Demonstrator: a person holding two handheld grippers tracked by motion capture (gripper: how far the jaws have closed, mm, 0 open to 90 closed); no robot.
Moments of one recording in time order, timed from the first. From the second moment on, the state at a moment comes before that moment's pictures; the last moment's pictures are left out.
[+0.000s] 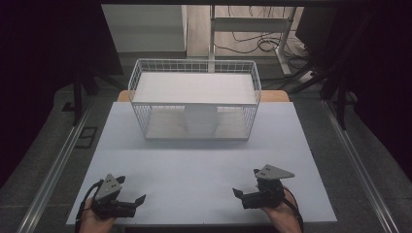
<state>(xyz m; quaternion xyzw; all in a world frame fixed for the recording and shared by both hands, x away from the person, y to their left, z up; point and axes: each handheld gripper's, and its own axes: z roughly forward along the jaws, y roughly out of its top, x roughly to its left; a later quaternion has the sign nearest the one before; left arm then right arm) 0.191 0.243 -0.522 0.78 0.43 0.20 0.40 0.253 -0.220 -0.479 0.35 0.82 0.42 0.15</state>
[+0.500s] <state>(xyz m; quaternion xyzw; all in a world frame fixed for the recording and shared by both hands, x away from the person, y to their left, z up) 0.182 0.263 -0.520 0.76 0.45 0.20 0.41 0.239 -0.248 -0.477 0.37 0.81 0.42 0.17</state>
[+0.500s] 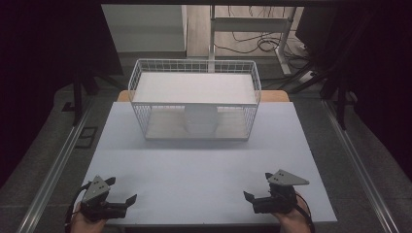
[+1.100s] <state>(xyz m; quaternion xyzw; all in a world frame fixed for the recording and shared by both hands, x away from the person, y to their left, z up) 0.167 0.289 -0.521 0.74 0.48 0.21 0.42 0.218 -0.288 -0.475 0.40 0.79 0.41 0.20</state>
